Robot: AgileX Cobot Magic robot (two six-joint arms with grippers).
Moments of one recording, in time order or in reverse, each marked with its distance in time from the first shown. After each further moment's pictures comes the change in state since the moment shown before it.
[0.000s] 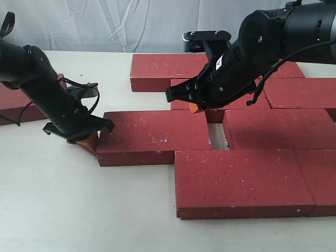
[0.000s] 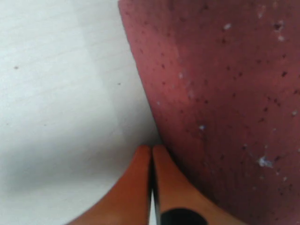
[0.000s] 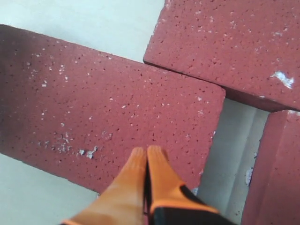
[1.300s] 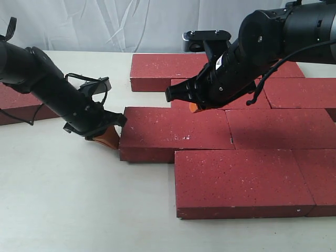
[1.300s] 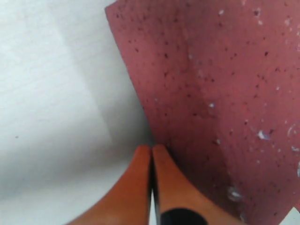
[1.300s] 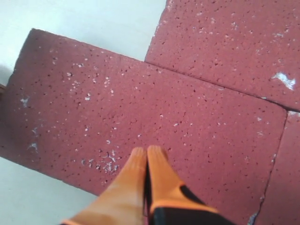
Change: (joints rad) left arm -0.022 0.010 0.002 -0.260 -0.003 0.238; right arm 0.000 0.000 0.000 0.004 -0.002 0.000
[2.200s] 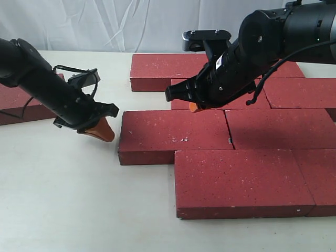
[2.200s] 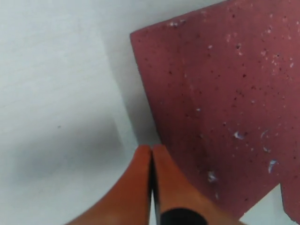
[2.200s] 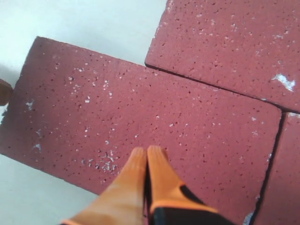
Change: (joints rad) left arm 0.041 -0.036 0.000 0.015 0.007 -0.052; right arm 0.000 0.000 0.000 0.000 -0.004 0.000
